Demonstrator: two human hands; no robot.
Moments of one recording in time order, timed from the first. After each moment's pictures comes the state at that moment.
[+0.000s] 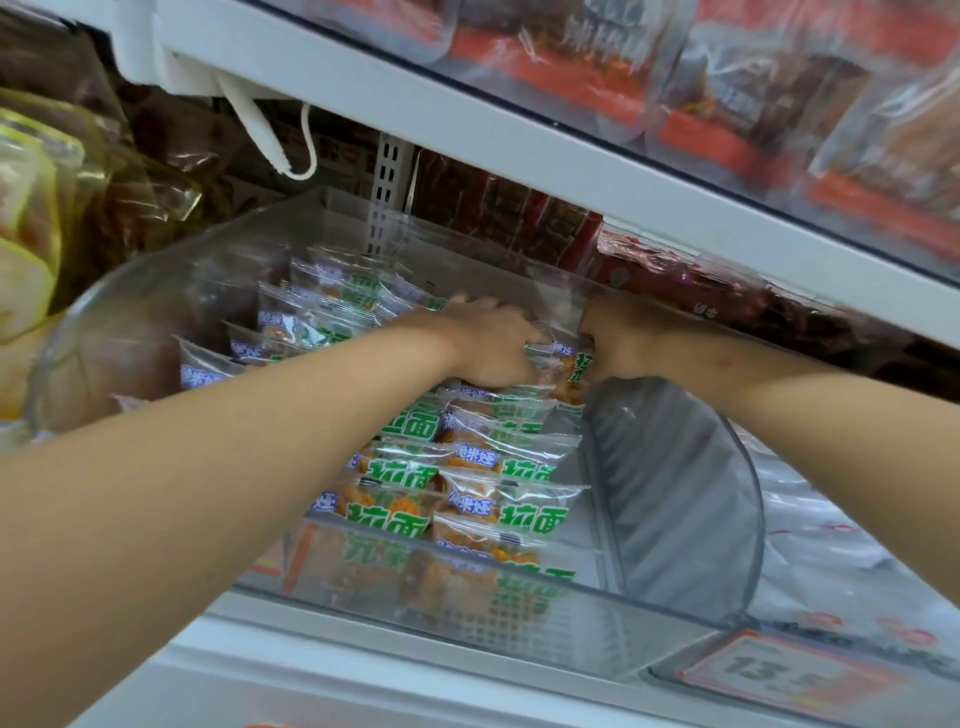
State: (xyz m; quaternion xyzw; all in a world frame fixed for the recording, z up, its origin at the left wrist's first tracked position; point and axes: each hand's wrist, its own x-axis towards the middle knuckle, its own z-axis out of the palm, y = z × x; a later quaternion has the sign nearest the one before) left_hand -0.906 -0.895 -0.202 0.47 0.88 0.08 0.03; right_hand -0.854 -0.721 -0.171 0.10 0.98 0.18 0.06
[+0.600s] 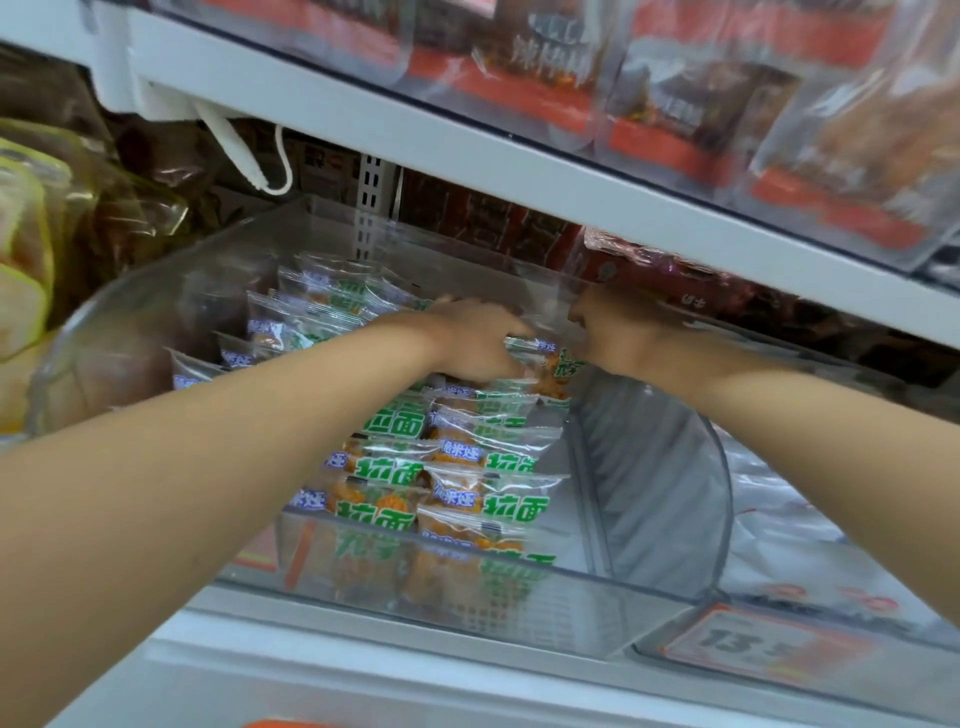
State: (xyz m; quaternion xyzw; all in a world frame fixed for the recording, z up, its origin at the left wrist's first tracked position) left_hand -0.901 -0.898 -0.196 0.47 0.87 0.11 0.04; right_hand -0.828 -0.735 -0.165 0.13 0.98 0.13 -0.04
